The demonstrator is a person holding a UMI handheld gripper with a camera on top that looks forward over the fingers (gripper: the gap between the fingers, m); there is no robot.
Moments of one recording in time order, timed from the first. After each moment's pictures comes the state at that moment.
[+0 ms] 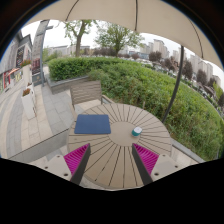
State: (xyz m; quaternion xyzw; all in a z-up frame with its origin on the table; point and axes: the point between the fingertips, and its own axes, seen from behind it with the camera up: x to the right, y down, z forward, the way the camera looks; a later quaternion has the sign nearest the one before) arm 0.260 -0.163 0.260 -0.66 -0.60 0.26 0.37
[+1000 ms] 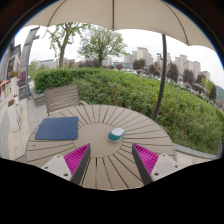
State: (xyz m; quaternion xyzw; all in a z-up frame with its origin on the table) arm 0.159 0.011 0.112 -0.68 -0.52 0.28 0.44
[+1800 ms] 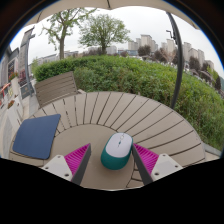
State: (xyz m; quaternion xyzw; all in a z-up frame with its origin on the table) arm -0.025 0.080 -0.010 -0.70 -0.54 0.29 0.36
